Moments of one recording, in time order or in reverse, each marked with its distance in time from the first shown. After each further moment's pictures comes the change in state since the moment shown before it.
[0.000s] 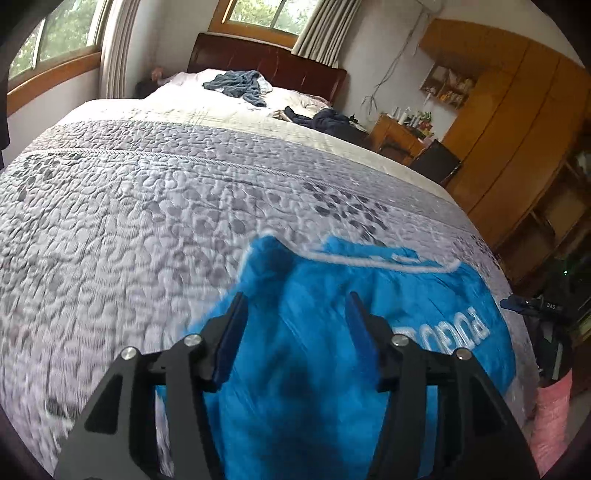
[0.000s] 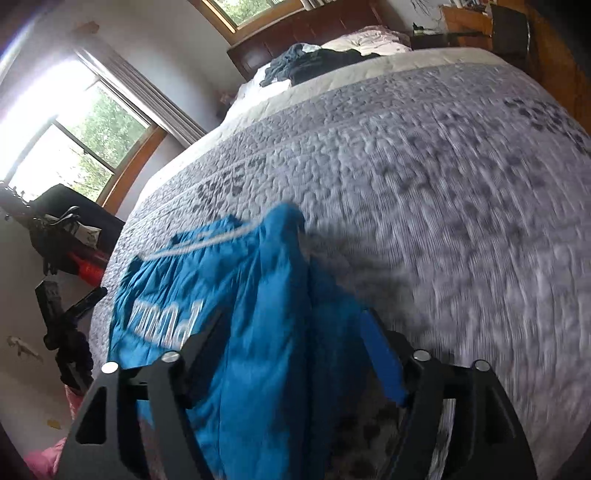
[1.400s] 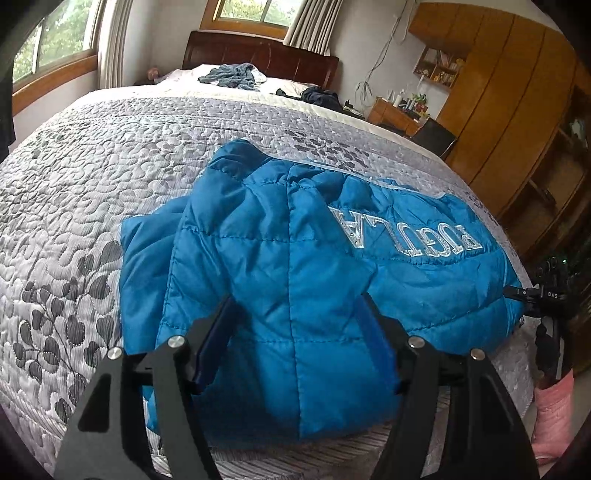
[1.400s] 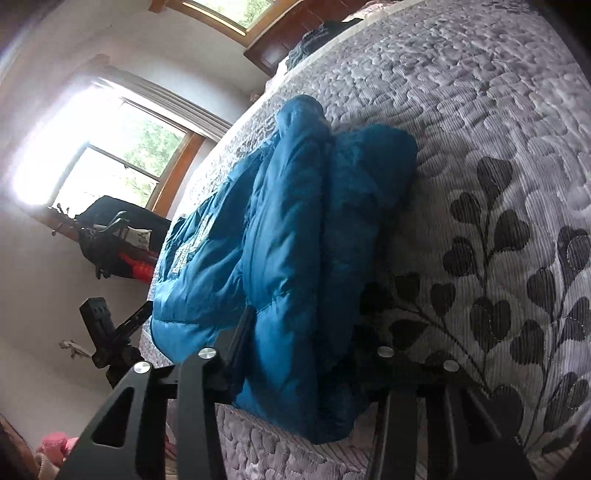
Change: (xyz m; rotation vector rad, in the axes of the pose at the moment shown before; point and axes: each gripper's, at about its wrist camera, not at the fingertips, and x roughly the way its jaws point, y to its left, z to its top) left arm -0.003 -0.025 -0.090 0.050 0.031 0.028; right arm 0.031 -0.006 -0.100 0.118 0.011 0.260
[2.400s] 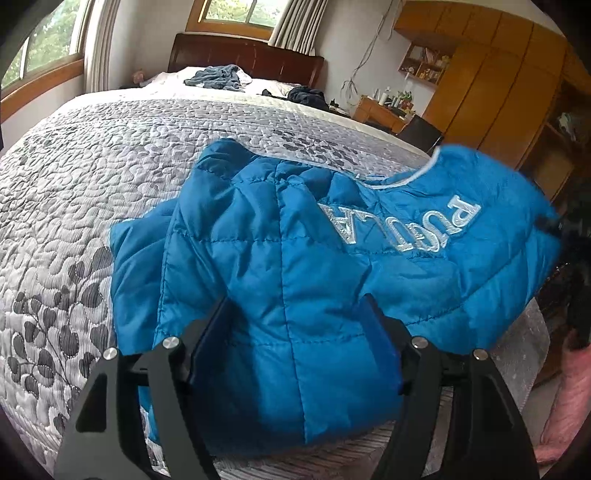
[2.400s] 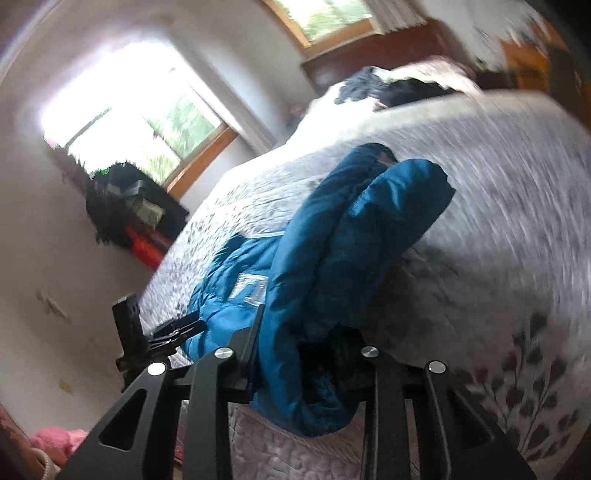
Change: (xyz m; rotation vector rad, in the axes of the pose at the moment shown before) left arm -0.002 0.005 0.002 0.029 -0.006 -0.067; right arm -0.032 0.165 0.032 -0.336 -0.060 -0.093
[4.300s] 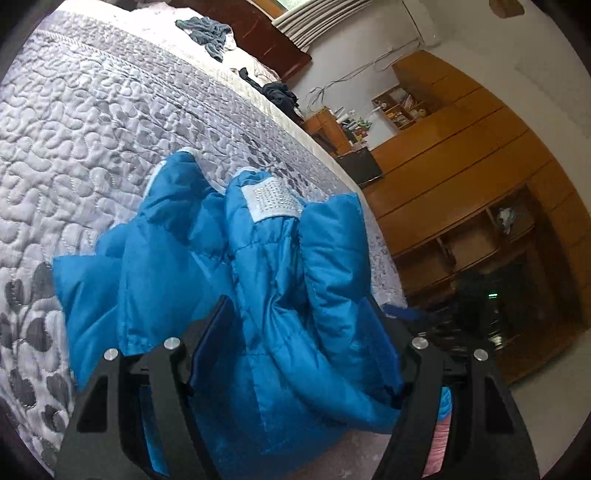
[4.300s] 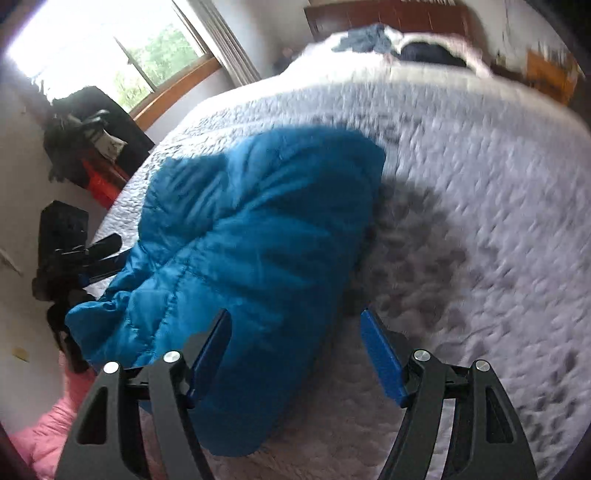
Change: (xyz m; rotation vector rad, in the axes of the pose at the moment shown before) left arm 0.038 0.067 0.065 -0.320 0.061 -0.451; right arm 0.116 0.025 0.004 -0.055 0.250 -0.123
